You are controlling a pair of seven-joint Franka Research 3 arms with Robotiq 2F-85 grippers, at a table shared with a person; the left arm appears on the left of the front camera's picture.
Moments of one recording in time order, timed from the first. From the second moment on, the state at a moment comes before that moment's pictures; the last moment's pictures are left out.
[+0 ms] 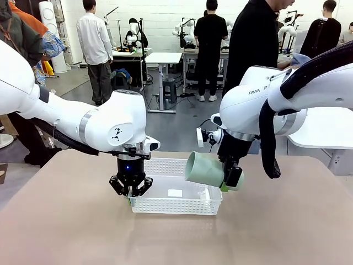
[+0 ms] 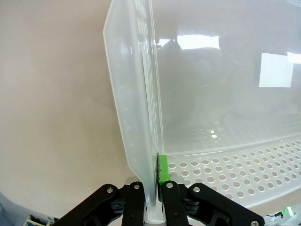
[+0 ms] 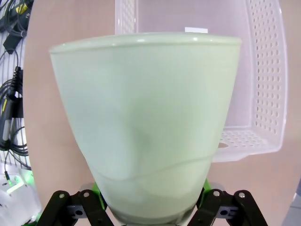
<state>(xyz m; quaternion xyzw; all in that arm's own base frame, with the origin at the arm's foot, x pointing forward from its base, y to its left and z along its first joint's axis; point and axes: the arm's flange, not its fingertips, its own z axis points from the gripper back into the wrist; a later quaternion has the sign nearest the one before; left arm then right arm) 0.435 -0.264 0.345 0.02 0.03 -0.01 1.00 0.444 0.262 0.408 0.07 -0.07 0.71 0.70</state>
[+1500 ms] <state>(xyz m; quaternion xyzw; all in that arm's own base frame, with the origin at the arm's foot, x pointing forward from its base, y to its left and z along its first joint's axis) 0.435 -0.264 0.344 0.02 0.03 -0.01 1.00 0.461 0.336 0.358 0.11 -0.06 0.74 0.66</state>
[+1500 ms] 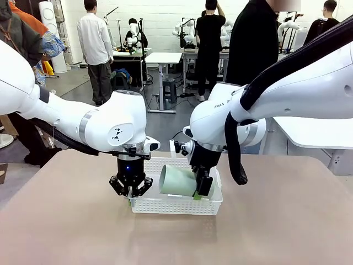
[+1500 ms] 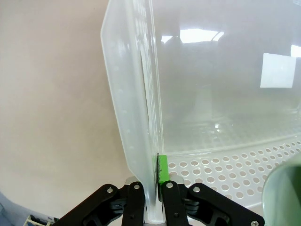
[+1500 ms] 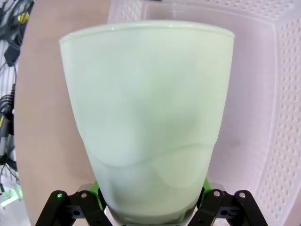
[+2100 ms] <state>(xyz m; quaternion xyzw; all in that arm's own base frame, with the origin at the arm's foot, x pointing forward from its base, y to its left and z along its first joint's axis) 0.435 -0.264 0.344 0.02 0.03 -0.01 1.00 0.473 0.322 0.336 0.12 -0.04 0.71 0.69</state>
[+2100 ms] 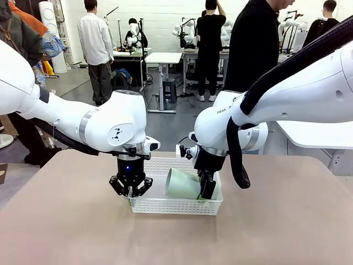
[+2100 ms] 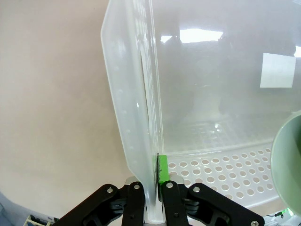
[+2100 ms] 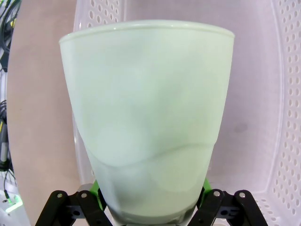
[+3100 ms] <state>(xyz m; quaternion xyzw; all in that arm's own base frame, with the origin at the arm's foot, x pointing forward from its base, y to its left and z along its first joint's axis) 0.435 -0.264 0.344 0.02 0.03 -0.01 1.00 0.486 0.324 0.316 0.14 -0.03 0.70 0.70</state>
